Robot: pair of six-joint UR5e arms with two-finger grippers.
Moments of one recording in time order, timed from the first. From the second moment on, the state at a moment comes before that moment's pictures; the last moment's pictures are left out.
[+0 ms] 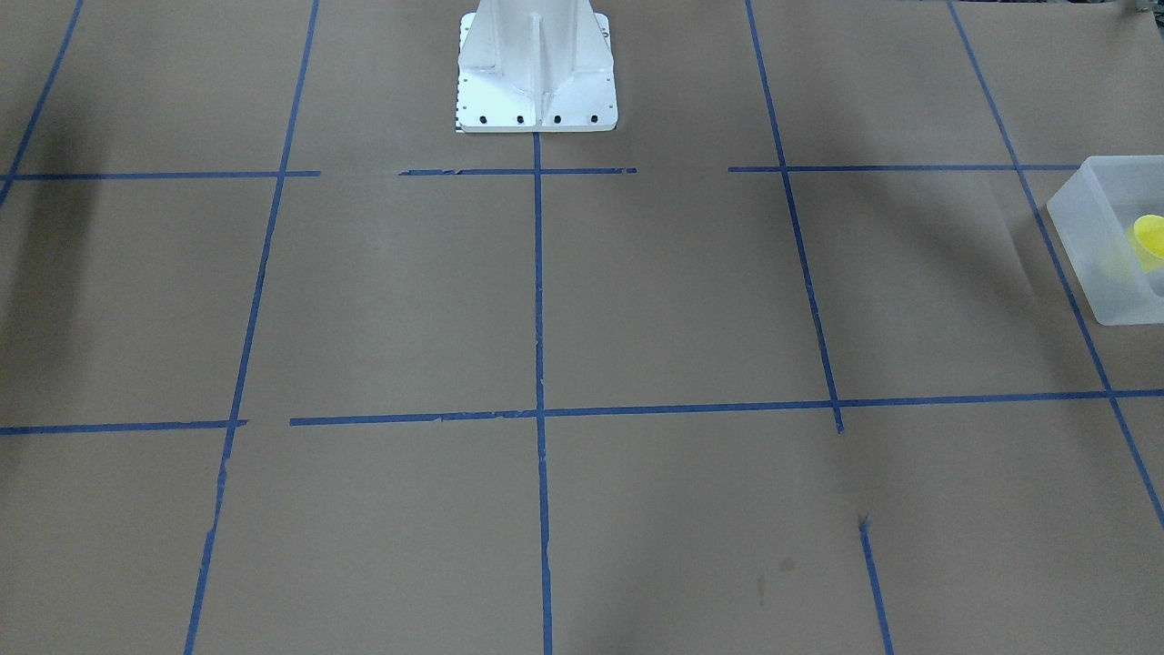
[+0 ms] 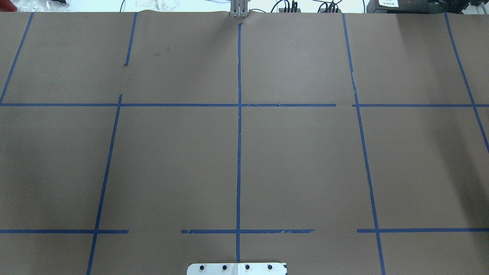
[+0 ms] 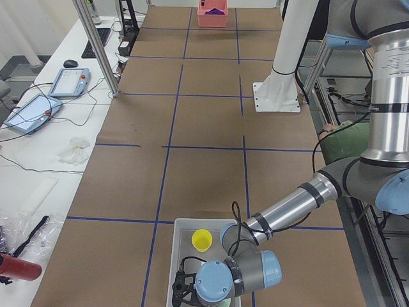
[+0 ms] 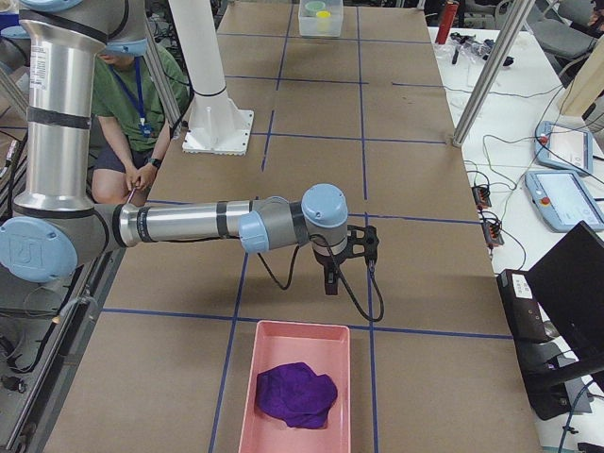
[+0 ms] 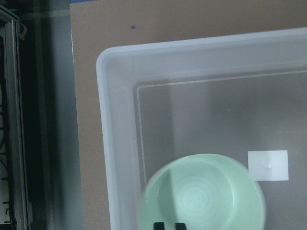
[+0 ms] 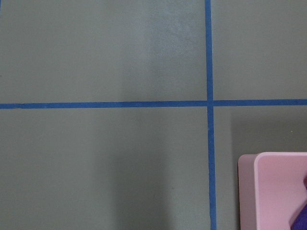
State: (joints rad) left arm -1.83 -1.50 -1.14 -1.94 -2.28 0.31; right arm 1.51 -1.71 1.81 -1.40 2.40 0.25
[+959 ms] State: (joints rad) left arm -1.76 -1.52 -1.62 -1.94 -2.29 0.02; right arm 1.51 -1.71 1.82 -1.40 2.40 0.24
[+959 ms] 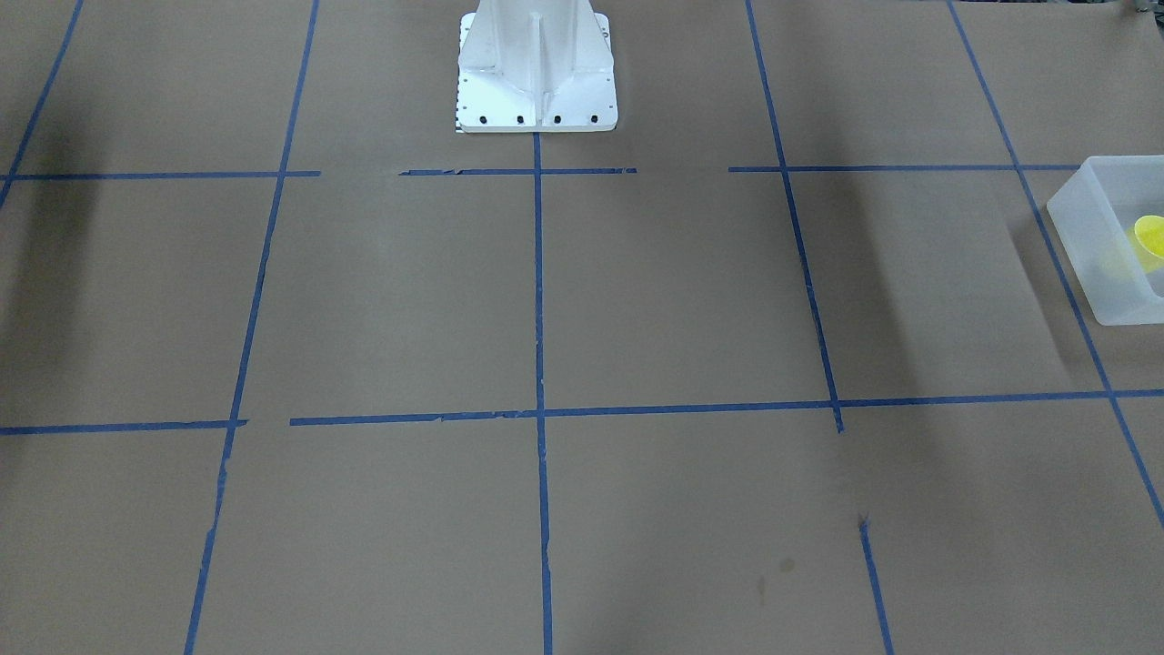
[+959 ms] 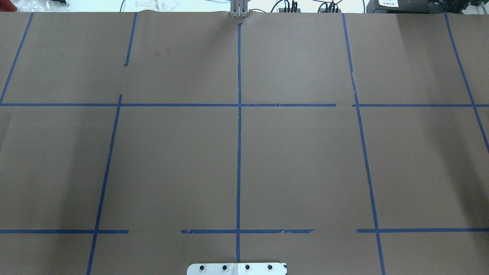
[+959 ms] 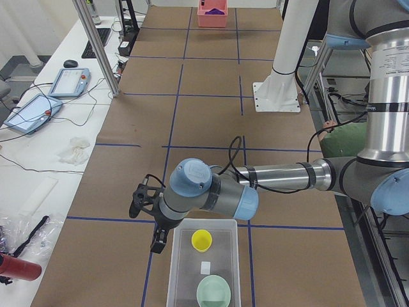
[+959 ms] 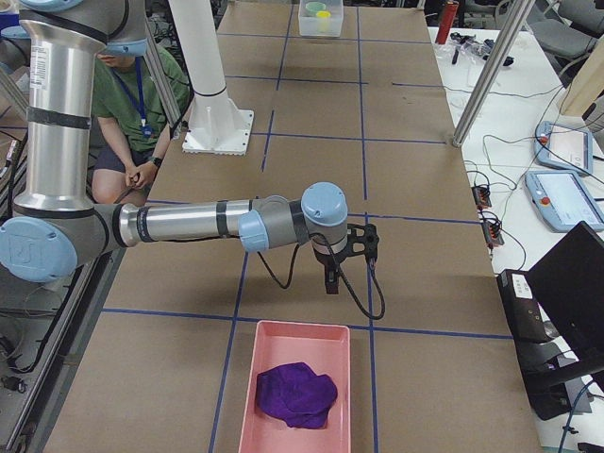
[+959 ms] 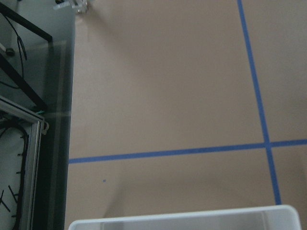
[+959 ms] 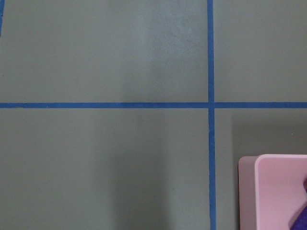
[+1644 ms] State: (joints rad) left arm -1.57 -1.52 -1.71 -1.81 -2.28 0.01; right arm 1.51 -1.71 1.83 -1.40 2.40 0.25
